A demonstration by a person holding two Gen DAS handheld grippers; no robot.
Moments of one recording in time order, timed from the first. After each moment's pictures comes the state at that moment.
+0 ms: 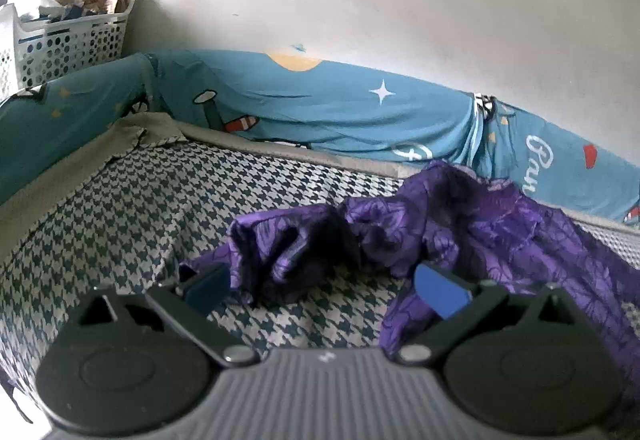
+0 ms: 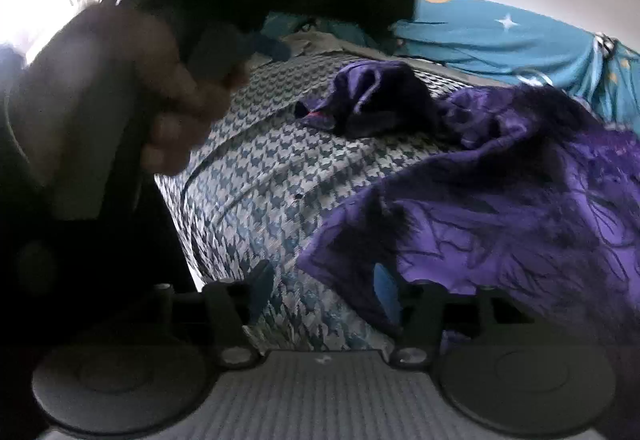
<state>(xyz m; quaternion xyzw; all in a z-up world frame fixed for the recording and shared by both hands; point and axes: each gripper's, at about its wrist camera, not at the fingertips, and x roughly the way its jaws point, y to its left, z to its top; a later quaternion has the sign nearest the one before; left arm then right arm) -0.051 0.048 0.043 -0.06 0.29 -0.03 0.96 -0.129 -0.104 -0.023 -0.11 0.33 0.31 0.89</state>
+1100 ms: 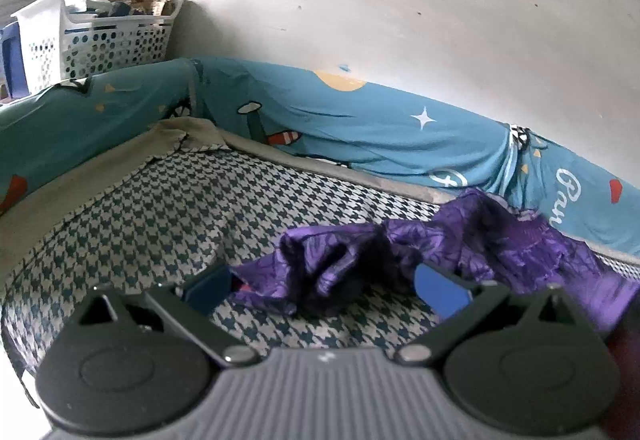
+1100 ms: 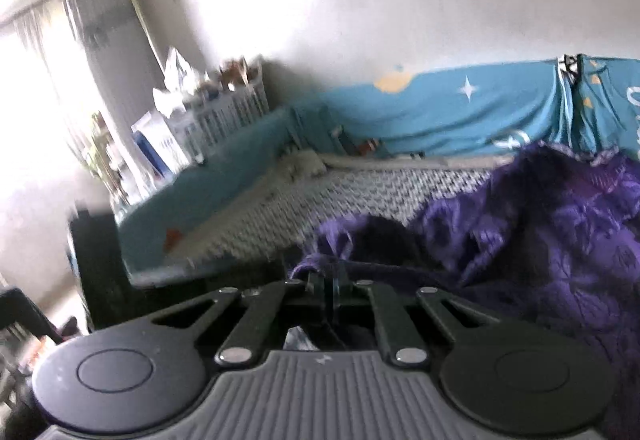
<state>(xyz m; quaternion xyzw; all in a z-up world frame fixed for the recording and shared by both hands) -0.061 0.073 0.045 -0.09 0.26 0.02 0.96 -0.053 -0.167 0.091 0.11 0.28 0.32 0.90</state>
